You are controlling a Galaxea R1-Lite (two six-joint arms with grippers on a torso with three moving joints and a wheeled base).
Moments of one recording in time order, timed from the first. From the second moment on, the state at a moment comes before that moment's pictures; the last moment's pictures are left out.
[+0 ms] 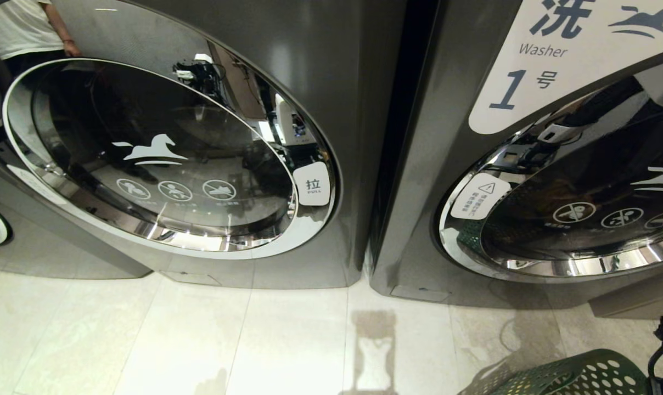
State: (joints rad) left arm -0.01 0.00 0.00 -0.01 0.00 -0.01; right arm -0.53 1.84 -0.50 -0.02 -0.21 -0.01
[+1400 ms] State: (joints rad) left arm -0.01 0.00 0.00 -0.01 0.00 -0.01; right arm -0.71 2.32 -0.66 -0.02 -0.15 -0.48
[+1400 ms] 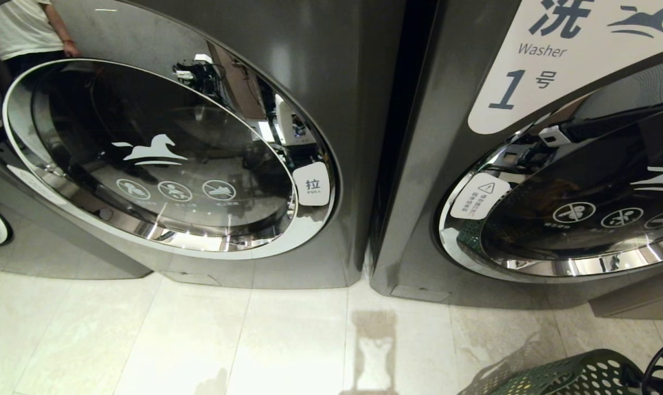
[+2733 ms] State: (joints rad) left arm -0.01 0.00 0.00 -0.01 0.00 -0.01; right arm -0.96 2.43 -0.42 -0.42 -0.14 -0.84
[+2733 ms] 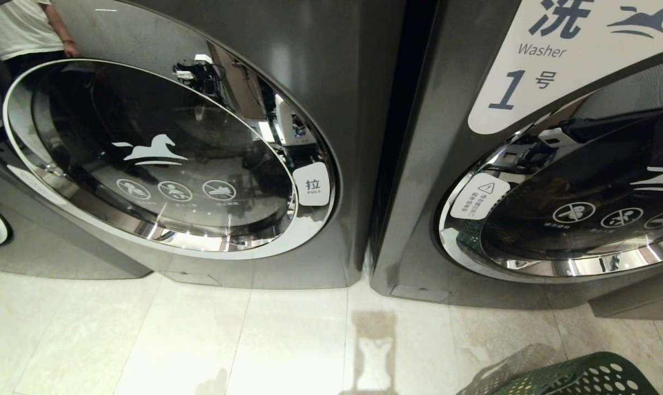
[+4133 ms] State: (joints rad) left arm -0.01 0.00 0.00 -0.01 0.00 -0.01; right arm -0.91 2.49 -0.47 -0.45 -0.14 -0.87
